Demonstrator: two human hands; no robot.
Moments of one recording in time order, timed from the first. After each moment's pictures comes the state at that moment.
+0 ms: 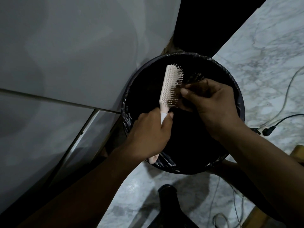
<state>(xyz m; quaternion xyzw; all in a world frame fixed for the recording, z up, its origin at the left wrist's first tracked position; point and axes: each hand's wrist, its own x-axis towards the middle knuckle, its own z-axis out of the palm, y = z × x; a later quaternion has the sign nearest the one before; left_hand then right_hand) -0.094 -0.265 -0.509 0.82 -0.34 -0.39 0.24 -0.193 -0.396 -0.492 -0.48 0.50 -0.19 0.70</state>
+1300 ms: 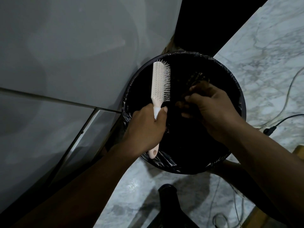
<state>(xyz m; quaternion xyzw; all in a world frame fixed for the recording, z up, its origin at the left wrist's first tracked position) -0.086 -0.269 -0.510 0.84 -0.28 -0.39 0.25 -0.192 -0.400 -0.493 -0.45 0.55 -0.09 0.70</state>
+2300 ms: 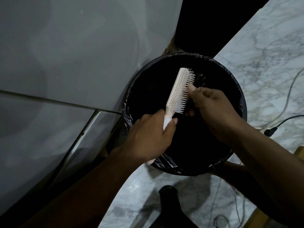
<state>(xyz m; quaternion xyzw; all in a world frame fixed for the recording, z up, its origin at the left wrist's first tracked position) -0.091 -0.262 -0.506 0.81 -0.41 -0.38 0.19 -0.198 -0.404 -0.498 -0.57 0.51 -0.04 0.65</state>
